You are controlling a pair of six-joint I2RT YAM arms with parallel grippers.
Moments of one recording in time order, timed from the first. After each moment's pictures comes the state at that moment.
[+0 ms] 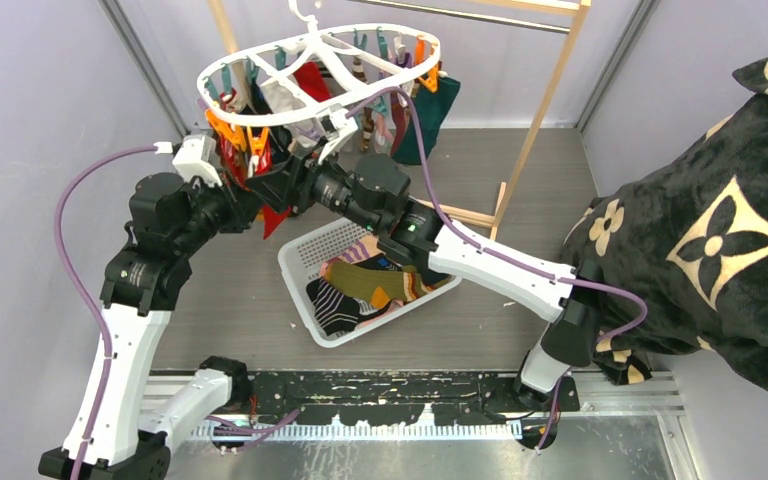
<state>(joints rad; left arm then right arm) -0.22 0.88 1.27 -0.69 0.17 -0.34 1.05 1.66 1.64 0.24 0.00 0.52</state>
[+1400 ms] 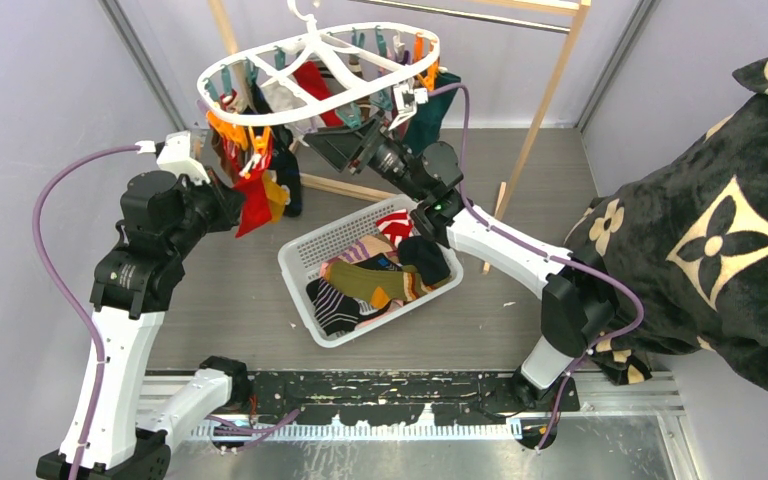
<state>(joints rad) -0.22 0.89 1.34 -0.78 -0.02 -0.32 0.74 1.64 1.35 0.80 -0.30 0.87</state>
